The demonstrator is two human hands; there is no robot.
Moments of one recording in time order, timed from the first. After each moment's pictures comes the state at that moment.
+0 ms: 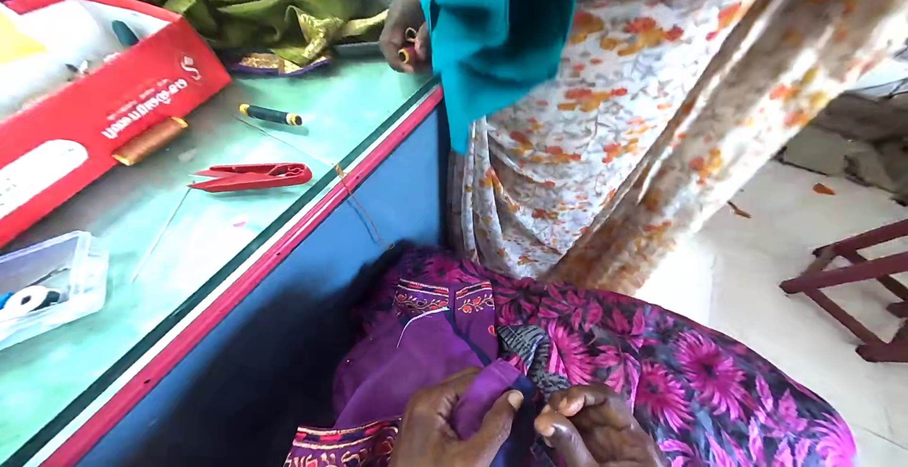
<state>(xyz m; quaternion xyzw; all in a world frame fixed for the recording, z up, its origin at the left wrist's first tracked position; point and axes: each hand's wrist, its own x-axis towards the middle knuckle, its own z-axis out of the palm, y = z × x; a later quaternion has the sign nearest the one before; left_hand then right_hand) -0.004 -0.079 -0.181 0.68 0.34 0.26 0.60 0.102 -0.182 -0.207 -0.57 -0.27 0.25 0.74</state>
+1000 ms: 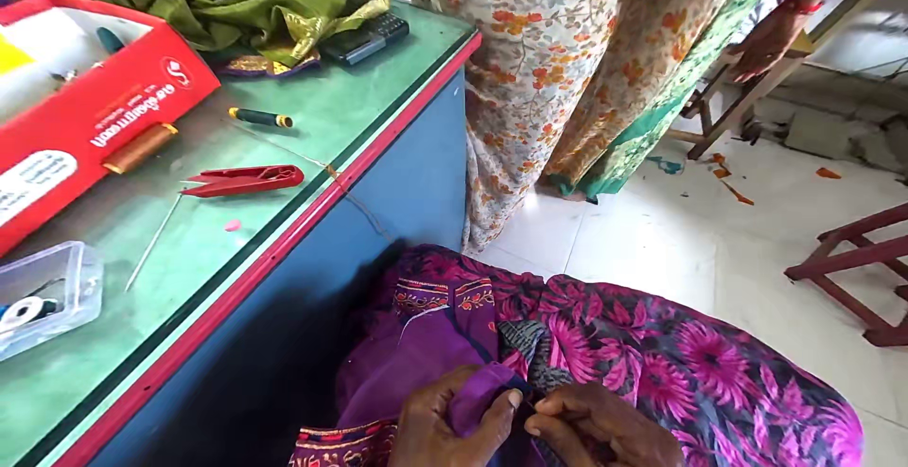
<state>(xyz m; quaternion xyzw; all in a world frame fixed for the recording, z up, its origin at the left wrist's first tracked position) -0.003 -0.081 -0.182 0.65 0.36 0.27 0.61 0.119 -0.192 -0.195 -0.68 -0.42 0.19 0.57</state>
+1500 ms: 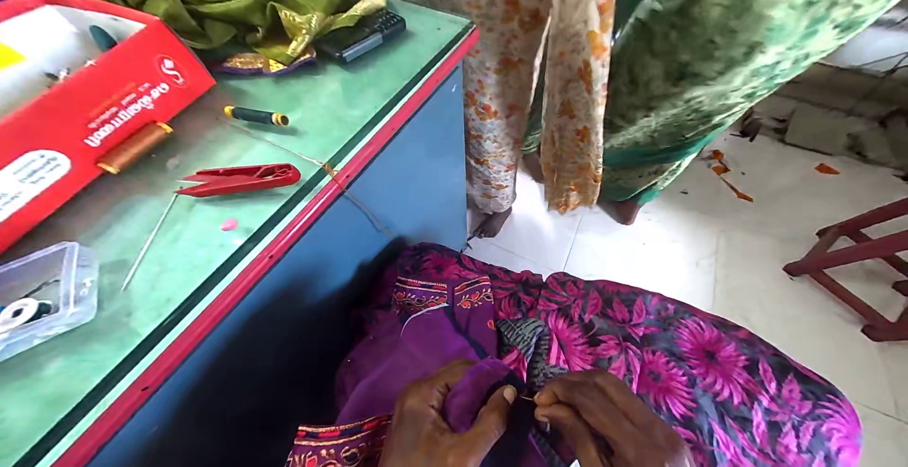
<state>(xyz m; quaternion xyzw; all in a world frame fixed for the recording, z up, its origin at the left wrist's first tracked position) -0.006 -0.075 -0.184 0.69 0.35 0.26 0.57 0.129 -0.190 -0.183 -0.74 -0.52 0.08 0.42</state>
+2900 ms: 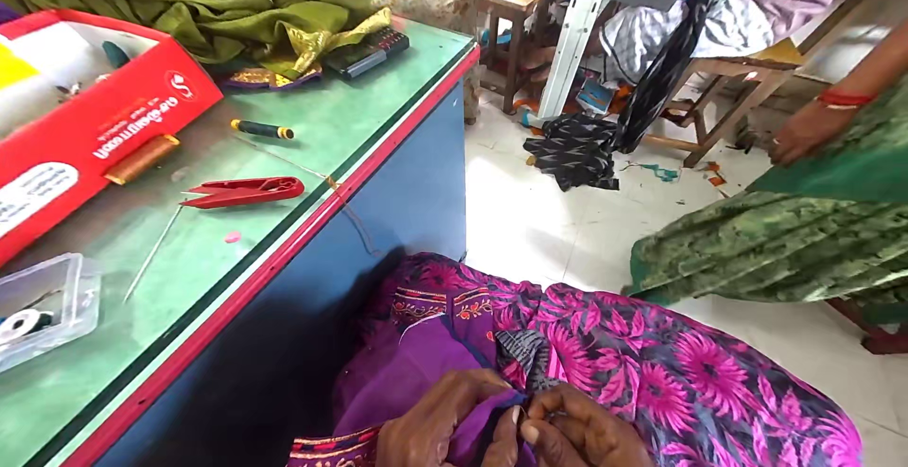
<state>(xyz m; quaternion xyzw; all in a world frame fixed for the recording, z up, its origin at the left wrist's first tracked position) -0.005 -0.074 -0.182 0.81 0.26 0.33 0.41 0.123 -0.186 -0.174 -0.64 -0.34 0.41 0.55</state>
